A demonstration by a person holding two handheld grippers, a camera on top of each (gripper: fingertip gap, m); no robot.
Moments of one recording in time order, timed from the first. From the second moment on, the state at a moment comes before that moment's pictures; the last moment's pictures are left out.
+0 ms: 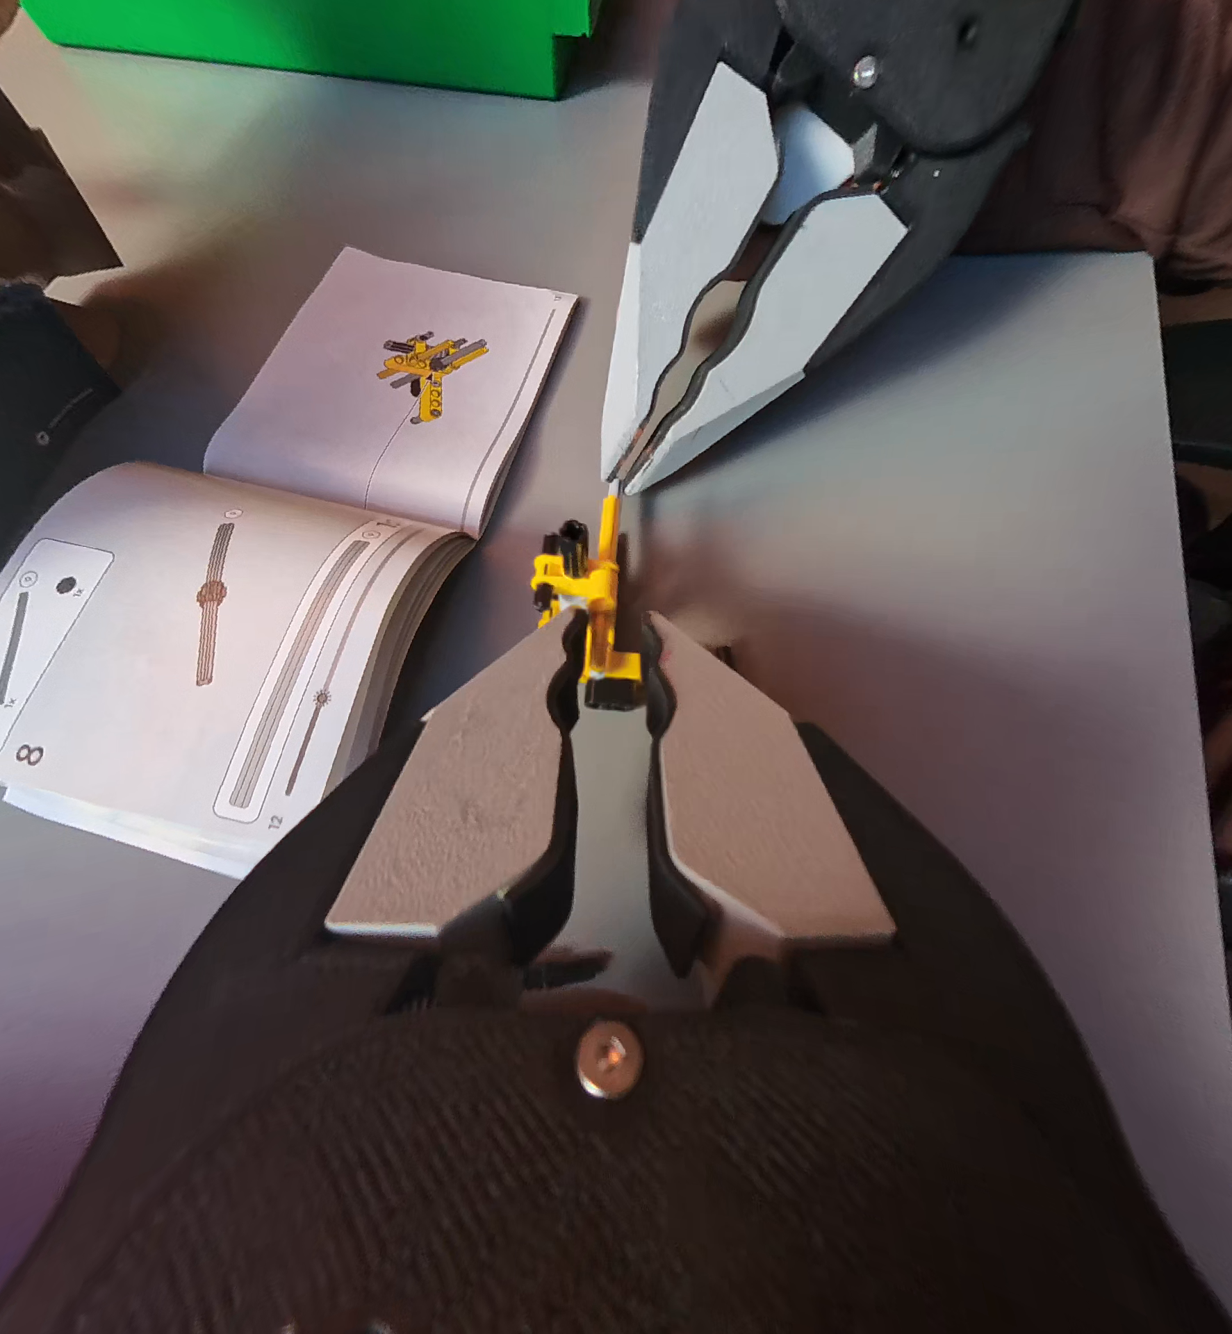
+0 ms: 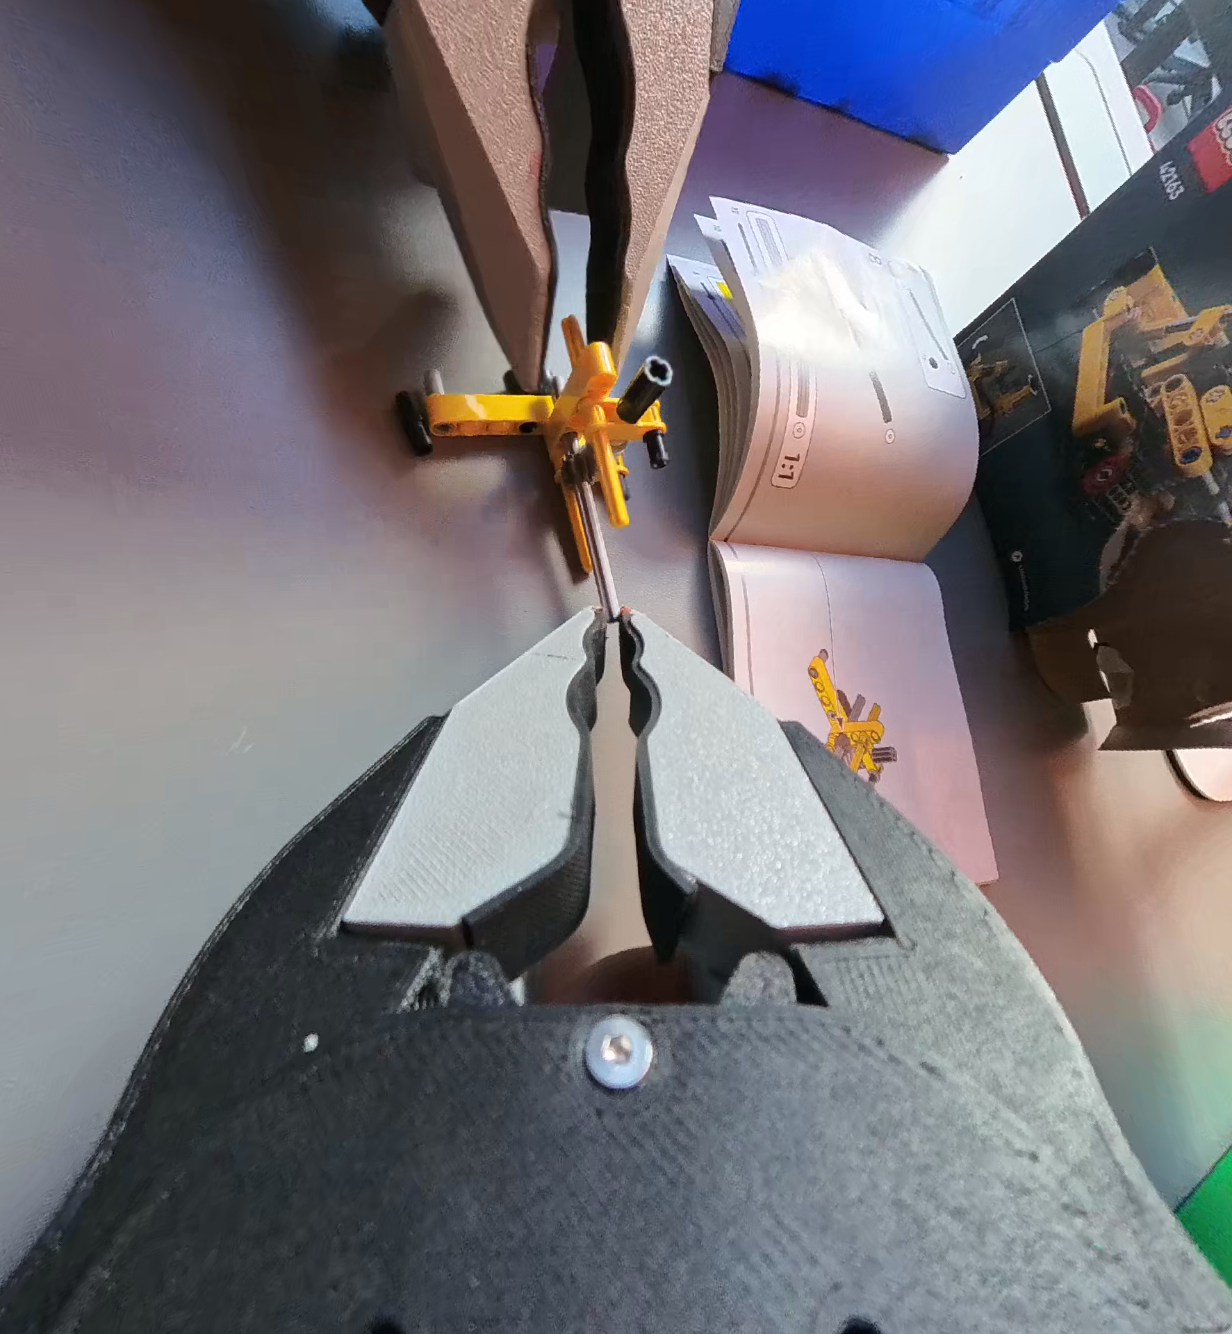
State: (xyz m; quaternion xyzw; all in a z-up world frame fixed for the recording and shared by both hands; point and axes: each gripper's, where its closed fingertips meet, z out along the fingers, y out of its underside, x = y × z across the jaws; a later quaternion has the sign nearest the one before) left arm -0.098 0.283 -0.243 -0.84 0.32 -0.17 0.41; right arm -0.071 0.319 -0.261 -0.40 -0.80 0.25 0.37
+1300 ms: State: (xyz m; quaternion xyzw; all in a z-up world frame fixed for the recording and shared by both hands) left arm -0.099 0.286 -0.245 -0.83 0.31 -0.19 0.42; right arm -0.076 0.309 -0.259 -0.40 -0.80 0.25 0.37
